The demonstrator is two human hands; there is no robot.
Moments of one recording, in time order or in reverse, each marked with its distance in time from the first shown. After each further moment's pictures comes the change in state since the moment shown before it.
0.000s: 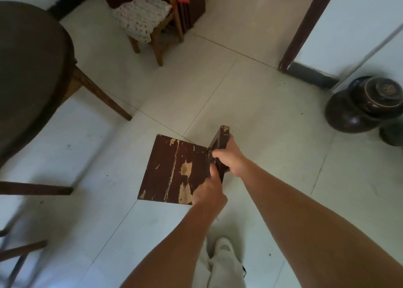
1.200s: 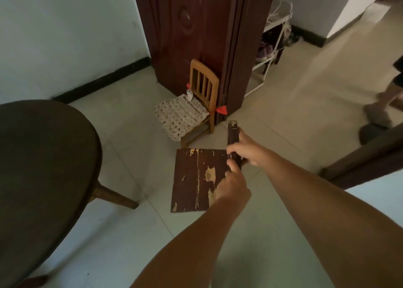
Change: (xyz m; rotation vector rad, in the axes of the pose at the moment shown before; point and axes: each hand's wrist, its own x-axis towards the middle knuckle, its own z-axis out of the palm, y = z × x) left_hand 0.334 0.158 -0.427 -0.325 0.292 -0.017; right_hand 0.247 -0.545 -0.040 -0.392 -0.242 -0.301
